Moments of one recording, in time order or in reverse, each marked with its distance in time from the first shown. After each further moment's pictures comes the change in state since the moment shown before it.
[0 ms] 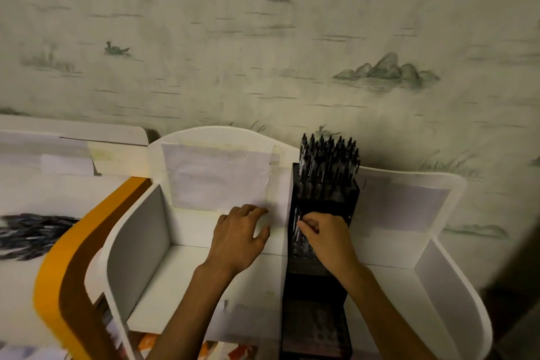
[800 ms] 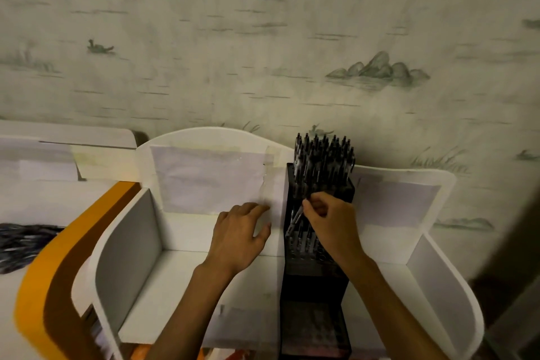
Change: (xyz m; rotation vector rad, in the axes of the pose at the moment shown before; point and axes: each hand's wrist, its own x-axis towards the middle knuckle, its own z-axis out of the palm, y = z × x) left_hand 0.012 -0.003 0.007 -0.055 0.048 0.085; right_hand 0.013 -0.016 -0.019 0.088 0.267 -0.094
